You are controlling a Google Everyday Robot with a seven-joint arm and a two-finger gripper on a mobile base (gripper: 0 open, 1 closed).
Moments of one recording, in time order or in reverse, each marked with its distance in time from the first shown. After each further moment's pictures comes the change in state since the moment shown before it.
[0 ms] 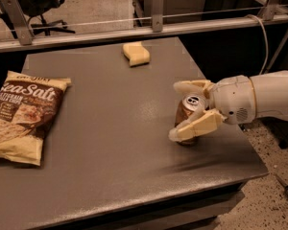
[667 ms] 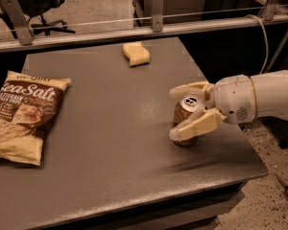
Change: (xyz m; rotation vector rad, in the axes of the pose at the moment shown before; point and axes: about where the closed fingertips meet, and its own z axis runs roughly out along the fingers) arm 0.000 0.000 0.000 0.000 0.000 0.000
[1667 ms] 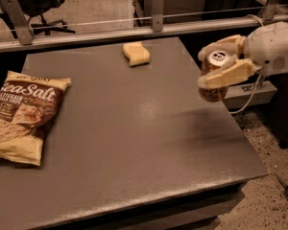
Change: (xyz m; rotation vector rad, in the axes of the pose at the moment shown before) arm -0.052 -0.074 -0.078 0.122 0.047 -0.130
